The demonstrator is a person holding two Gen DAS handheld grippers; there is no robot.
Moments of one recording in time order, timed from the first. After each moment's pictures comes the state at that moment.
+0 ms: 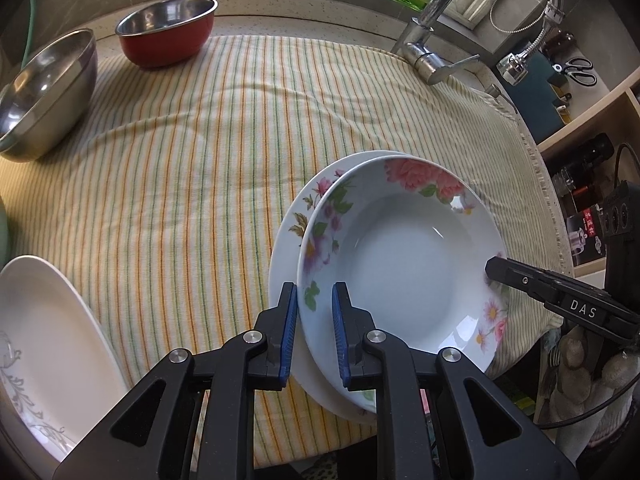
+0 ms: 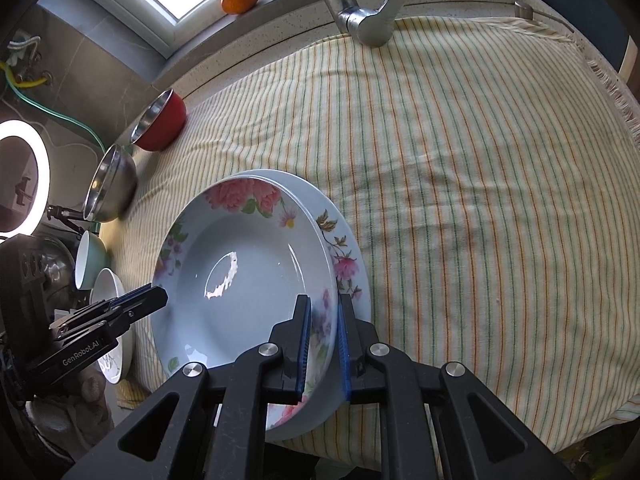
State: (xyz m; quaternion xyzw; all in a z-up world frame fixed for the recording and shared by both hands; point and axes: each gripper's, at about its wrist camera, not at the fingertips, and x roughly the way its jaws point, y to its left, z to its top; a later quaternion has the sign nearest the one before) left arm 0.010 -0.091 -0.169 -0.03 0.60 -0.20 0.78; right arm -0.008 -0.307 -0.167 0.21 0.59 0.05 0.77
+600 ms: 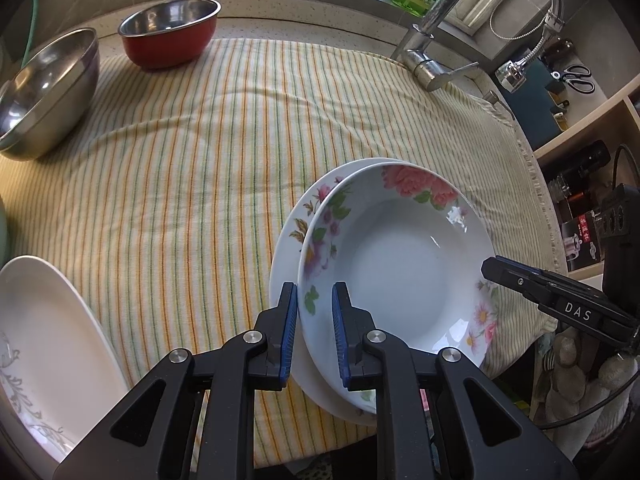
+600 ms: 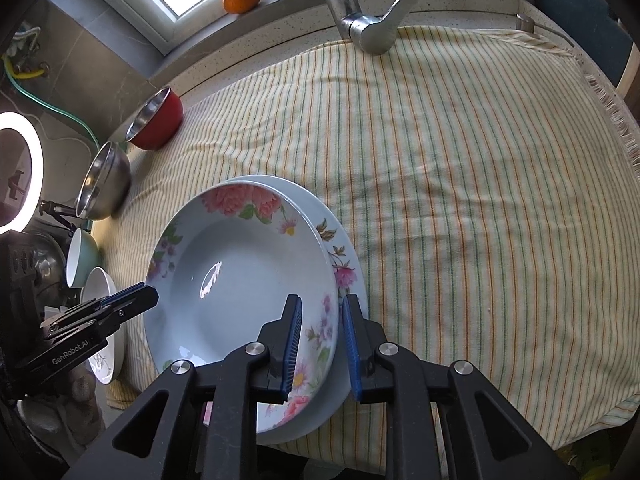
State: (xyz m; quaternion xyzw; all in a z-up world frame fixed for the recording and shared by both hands) left arm 0.010 -0.088 -0.164 -0.04 0.59 -0.20 0.78; right arm -0.002 -0.306 -0.162 0.19 0.59 0.04 0.78
